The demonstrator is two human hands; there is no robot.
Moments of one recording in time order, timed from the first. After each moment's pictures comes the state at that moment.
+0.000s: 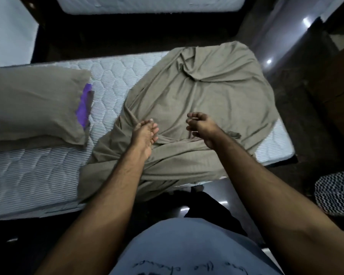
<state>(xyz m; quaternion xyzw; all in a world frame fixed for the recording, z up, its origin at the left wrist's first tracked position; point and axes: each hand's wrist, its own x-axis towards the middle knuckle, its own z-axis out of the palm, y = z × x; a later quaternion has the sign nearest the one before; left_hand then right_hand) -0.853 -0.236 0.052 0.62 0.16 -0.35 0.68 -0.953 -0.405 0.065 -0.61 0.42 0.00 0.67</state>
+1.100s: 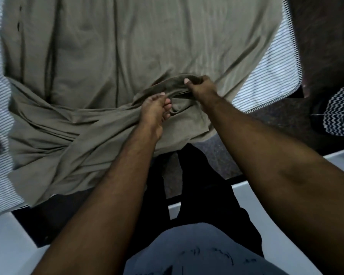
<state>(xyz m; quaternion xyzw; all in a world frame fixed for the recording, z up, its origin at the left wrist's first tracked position) -0.976 -0.546 -0.147 0.69 0.24 -0.49 0.47 -1.058 -0.679 -0.248 -0.54 0.64 0.06 0.55</state>
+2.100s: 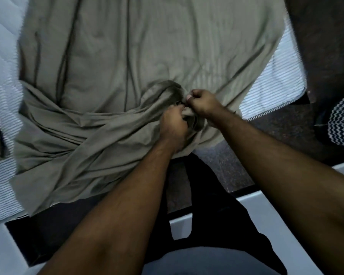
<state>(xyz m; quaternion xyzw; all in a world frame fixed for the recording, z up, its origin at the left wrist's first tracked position) -1.005 -0.520 -0.192 0.88 -0.31 -0.32 0.19 -1.059 -0.639 -0.184 -0.63 0.52 0.12 0.57</state>
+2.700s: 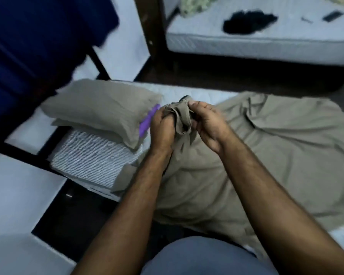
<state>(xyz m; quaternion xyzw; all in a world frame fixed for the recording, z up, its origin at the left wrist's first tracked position) -0.847 -0.275 0.198 0.70 0.03 0.02 0.72 -0.866 -0.398 0.212 -0.48 0.08 0.06 0.87</state>
